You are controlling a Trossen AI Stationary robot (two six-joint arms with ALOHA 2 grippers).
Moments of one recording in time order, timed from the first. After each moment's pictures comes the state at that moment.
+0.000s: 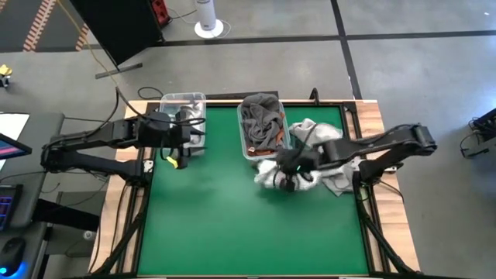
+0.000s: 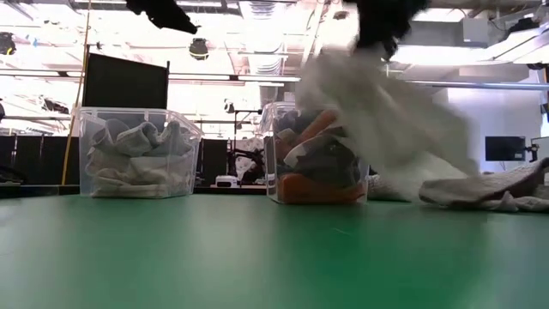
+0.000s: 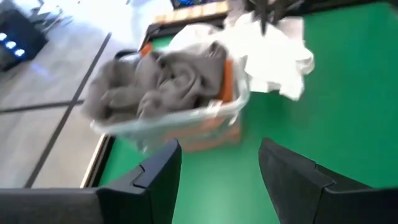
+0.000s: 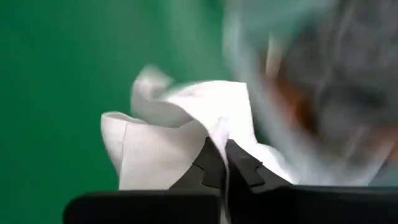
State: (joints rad) left arm 0.15 0.90 1.03 -0.59 -0.10 0.24; right arm 0.12 1.38 1.10 -0.60 0.26 0.31
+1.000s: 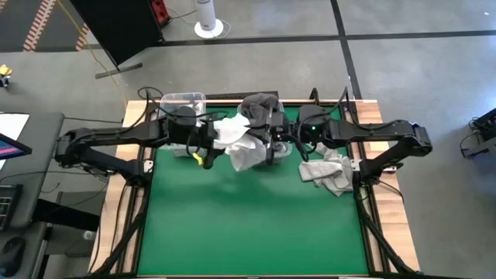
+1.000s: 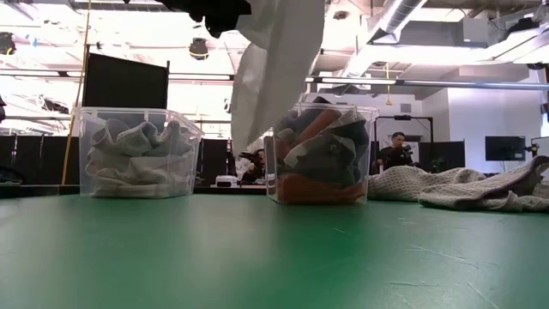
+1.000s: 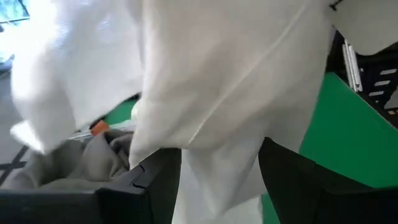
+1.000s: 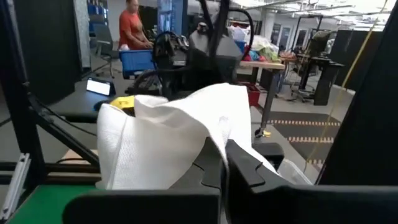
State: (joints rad) left arm 0.19 1.18 1.03 -0.12 0.16 0.22; right arm -0.03 1.43 1.33 0.12 0.07 -0.11
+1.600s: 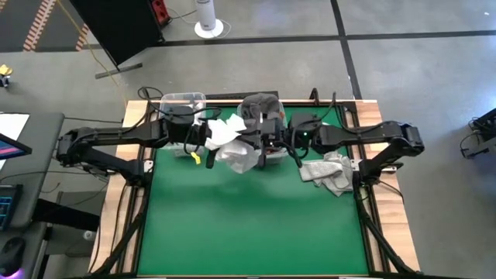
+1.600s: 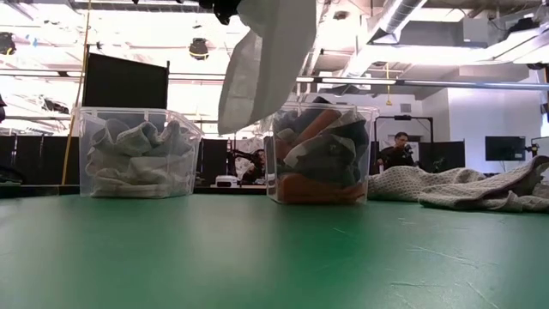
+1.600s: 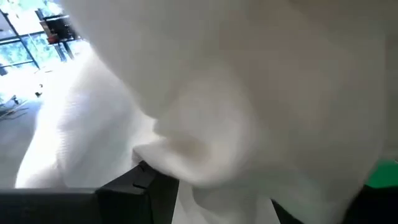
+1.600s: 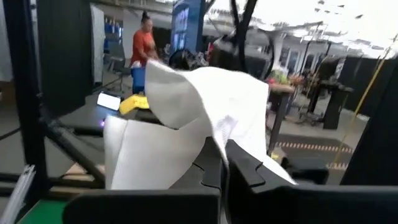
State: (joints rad) left arm 0.19 1.20 1.03 0.05 0.21 0.23; right arm -0.01 1.52 1.33 0.29 0.04 -0.15
